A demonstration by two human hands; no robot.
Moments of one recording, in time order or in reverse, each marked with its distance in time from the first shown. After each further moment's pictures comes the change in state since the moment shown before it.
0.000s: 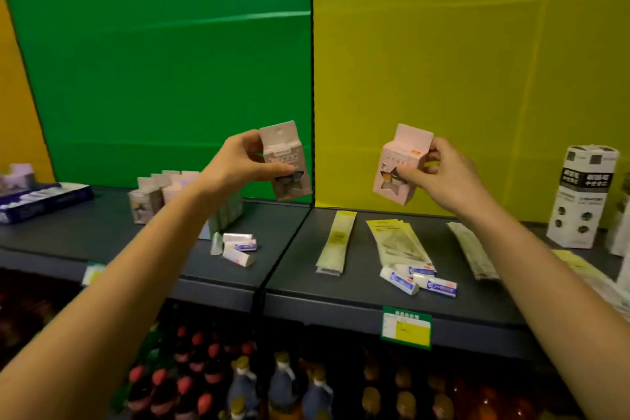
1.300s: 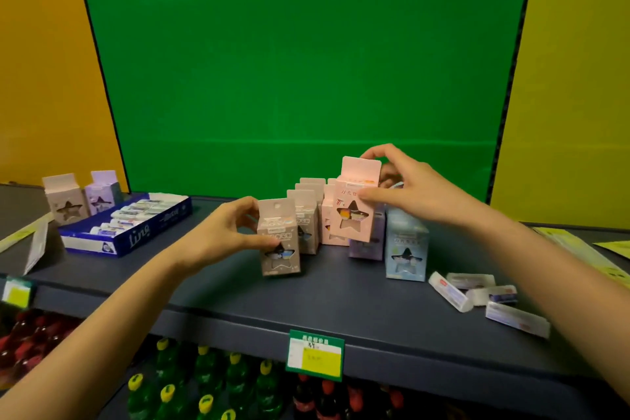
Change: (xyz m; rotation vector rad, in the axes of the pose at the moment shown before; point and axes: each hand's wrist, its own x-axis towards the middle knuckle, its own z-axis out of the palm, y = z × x) left_hand -0.008 -0.230 -0.333 0.253 -0.163 -0.186; right_hand 0.046 -0.179 0.364 -0.008 -0.479 -0.190
